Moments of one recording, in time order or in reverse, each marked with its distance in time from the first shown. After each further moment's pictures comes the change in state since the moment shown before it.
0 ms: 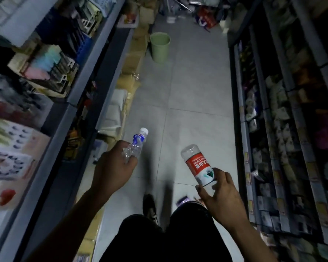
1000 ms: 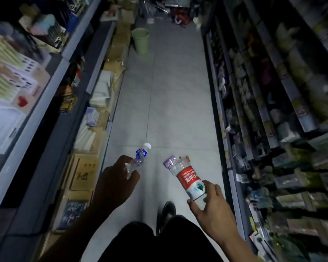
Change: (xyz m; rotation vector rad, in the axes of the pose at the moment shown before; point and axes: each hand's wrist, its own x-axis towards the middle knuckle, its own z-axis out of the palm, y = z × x) left_hand -0.456 -0.019 0.094 0.116 0.004 0.206; right_hand -0.424 0.220 0.023 0.034 -0.021 0.014
